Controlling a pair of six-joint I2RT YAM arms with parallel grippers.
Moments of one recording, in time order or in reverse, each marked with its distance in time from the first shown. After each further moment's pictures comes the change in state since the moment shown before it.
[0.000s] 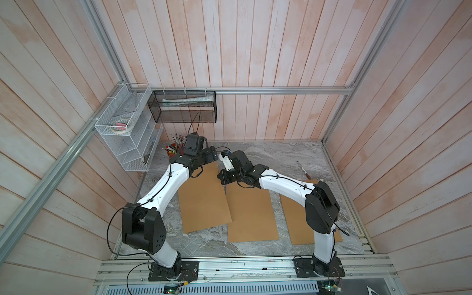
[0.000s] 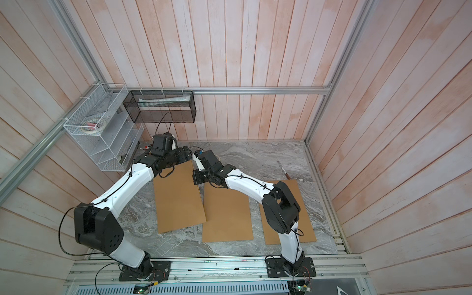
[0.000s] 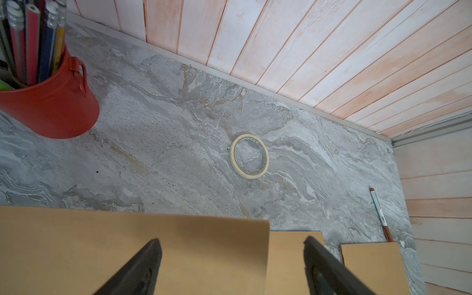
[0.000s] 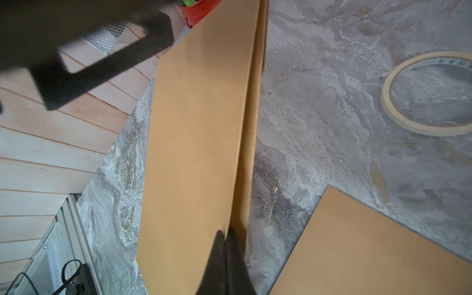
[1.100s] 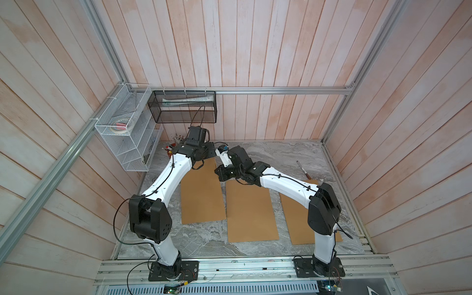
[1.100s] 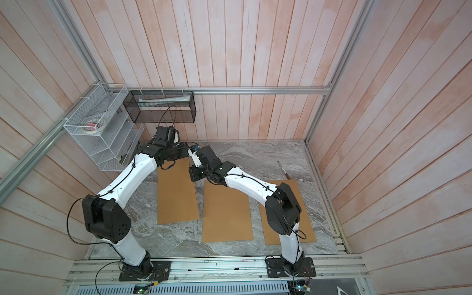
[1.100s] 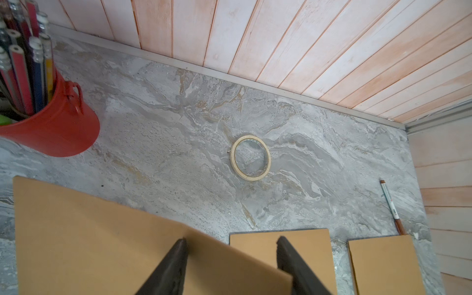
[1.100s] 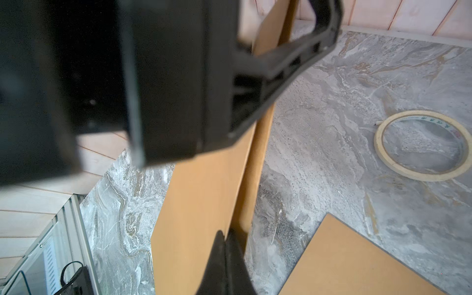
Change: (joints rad) left arm 0.000 0.113 0.211 -0.152 0.008 0.072; right arm 0.017 -0.014 0.071 -0.016 0.022 -0.075
